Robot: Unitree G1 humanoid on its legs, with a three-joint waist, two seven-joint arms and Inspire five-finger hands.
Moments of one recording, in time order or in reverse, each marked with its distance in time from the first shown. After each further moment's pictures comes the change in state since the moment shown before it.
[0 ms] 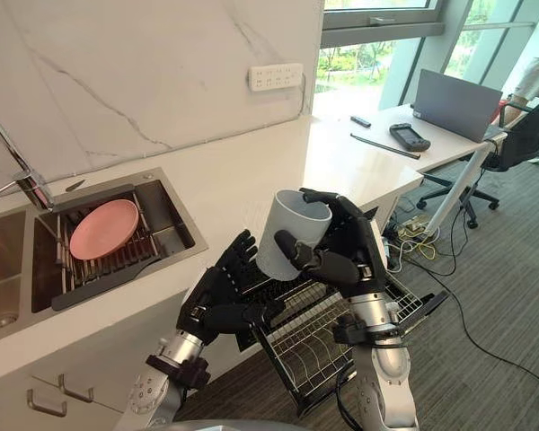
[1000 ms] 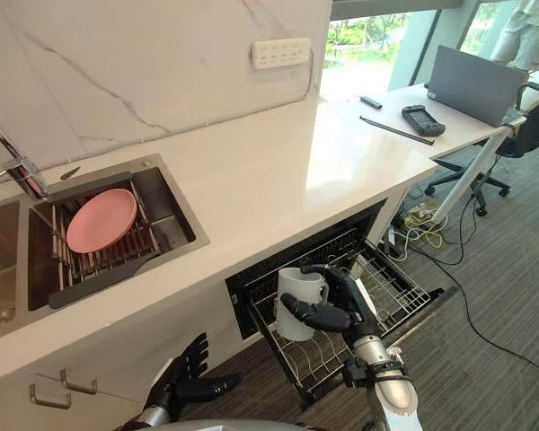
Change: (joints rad) left arm 0.107 0.052 0.180 0.564 0.102 0.030 0.145; right arm 0.100 -0.051 -0.042 0.397 -0.247 0.052 0.034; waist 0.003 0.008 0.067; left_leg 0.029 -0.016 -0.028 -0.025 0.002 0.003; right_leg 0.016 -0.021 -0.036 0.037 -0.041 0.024
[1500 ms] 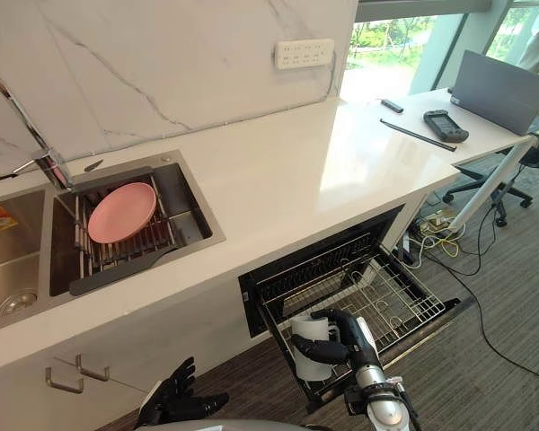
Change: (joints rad) left arm -0.050 -0.015 0.069 0.210 0.040 -0.026 0.002; right arm -0.050 -0.008 0.001 0.290 -0.263 0.030 -0.218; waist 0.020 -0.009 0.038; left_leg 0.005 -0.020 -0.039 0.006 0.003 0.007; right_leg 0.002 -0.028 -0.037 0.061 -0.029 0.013
